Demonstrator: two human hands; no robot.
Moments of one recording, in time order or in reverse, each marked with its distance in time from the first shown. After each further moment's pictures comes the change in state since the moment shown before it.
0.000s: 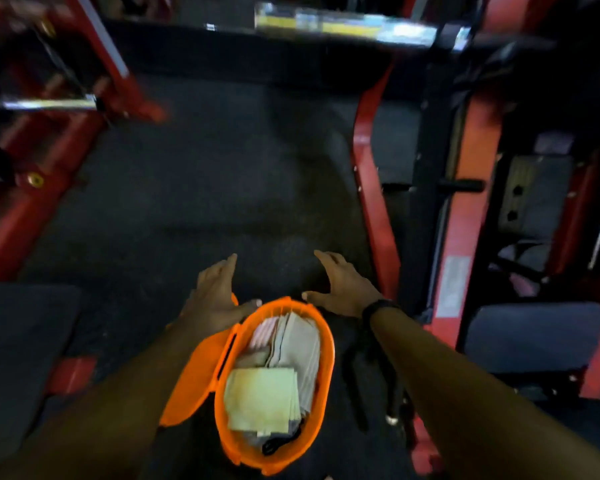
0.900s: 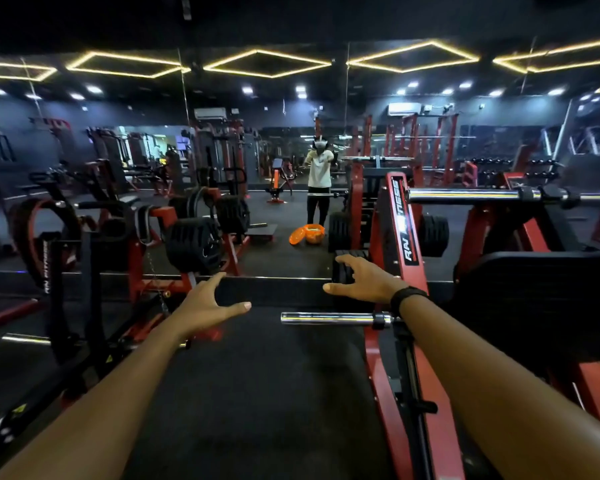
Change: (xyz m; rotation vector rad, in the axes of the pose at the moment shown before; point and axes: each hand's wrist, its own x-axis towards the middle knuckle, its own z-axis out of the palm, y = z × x) left_hand -0.213 0.249 -0.426 -0.231 0.486 0.266; right_hand -0.244 -0.210 -0.483 0.022 0.395 -0.345
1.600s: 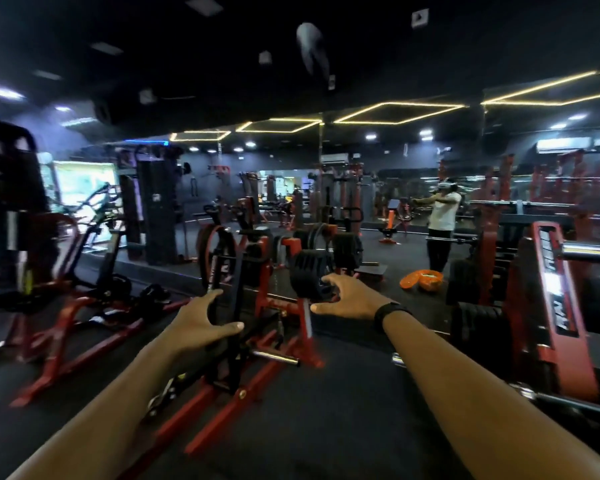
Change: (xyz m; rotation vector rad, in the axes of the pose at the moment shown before) left_hand -0.177 -0.059 -0.174 0.097 0.344 -0.209; right_hand 0.005 -0.218 0.068 -0.017 -0.209 -0.400
